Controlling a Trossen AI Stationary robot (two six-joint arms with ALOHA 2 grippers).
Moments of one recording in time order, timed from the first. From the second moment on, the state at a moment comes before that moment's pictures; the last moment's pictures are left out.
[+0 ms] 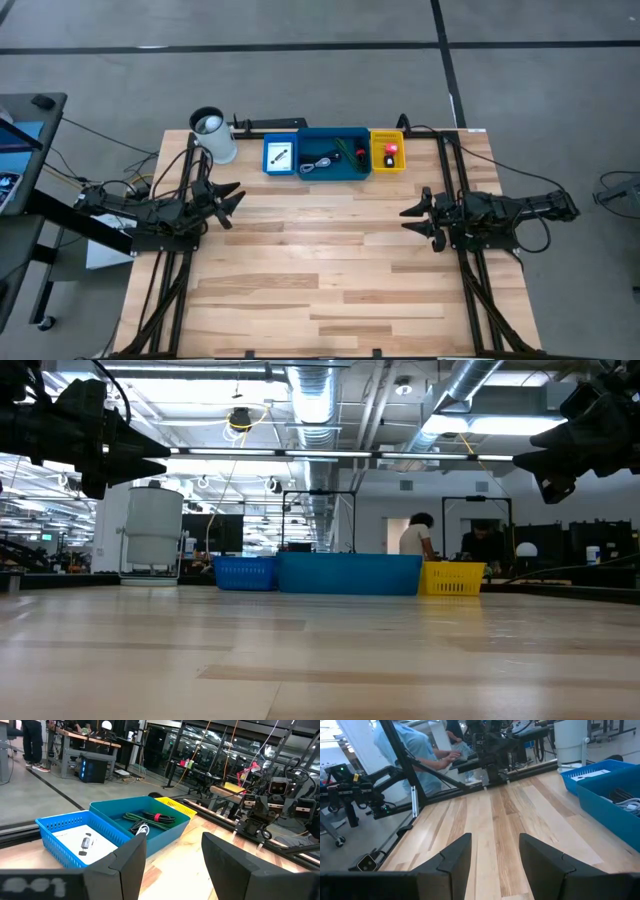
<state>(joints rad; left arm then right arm) -0.24 0.07 0.01 0.09 -0.80 -0.31 0.15 0.04 0.06 -0.13 0.08 0.26</state>
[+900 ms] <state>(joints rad) -0.24 0.07 0.01 0.09 -0.80 -0.31 0.15 0.04 0.06 -0.13 0.08 0.26</state>
